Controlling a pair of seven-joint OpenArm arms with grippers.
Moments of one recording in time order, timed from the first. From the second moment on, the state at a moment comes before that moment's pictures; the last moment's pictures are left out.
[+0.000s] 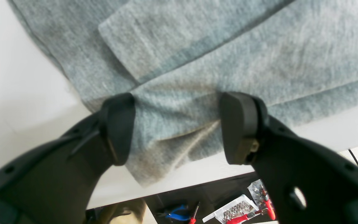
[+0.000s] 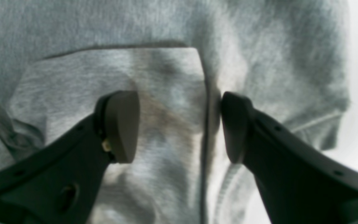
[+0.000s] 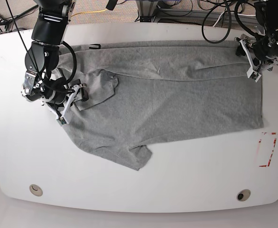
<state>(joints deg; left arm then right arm) 18.9 -21.4 -26.8 99.3 -19.0 -43.0 65.2 8.0 12.0 16.9 81.1 22.7 41.0 -67.3</state>
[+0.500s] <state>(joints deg) 18.7 -21.4 -26.8 99.3 -19.0 -43.0 65.3 9.3 11.2 16.6 75.6 23.2 40.9 -62.5</state>
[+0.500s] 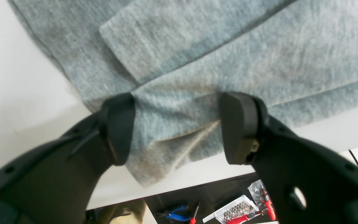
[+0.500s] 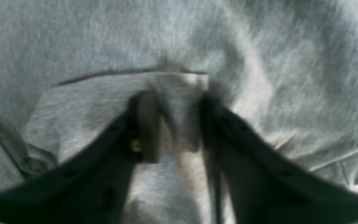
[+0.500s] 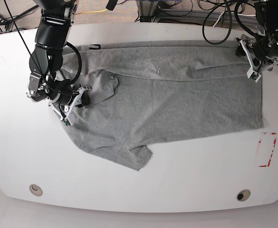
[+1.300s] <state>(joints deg) 18.7 -21.4 -26.6 99.2 -19.0 -42.9 65.2 10.1 11.1 16.7 91.1 23.2 41.0 -70.9</state>
